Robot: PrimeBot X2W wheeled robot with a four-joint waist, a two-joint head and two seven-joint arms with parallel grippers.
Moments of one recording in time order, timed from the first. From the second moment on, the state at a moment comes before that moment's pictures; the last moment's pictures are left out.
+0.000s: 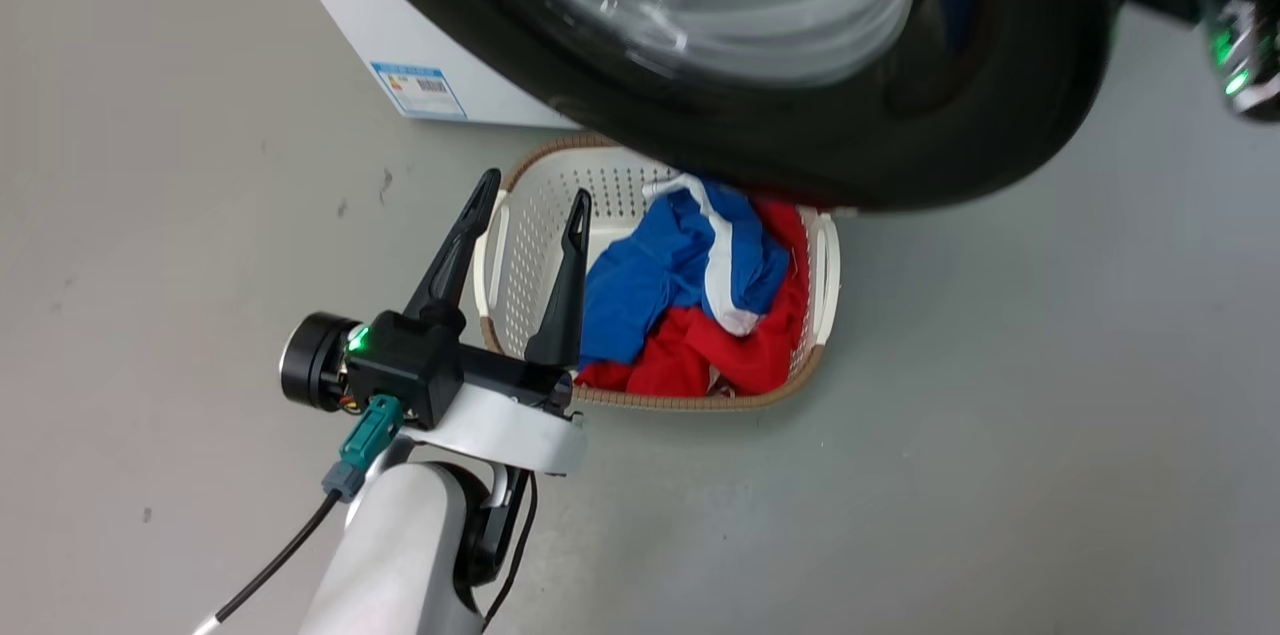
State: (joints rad) left arm -0.33 0.05 -0.25 0.09 -0.15 -0.05 -0.26; right arm -1.30 -0.38 0.36 1.05 1.52 0.13 0.94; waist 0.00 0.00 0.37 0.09
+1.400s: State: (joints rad) left arm -0.10 0.05 -0.16 0.16 -0.15 -0.10 -0.26; right arm -0.61 -0.13 0.38 0.52 1.57 0.13 0.74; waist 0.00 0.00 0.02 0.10
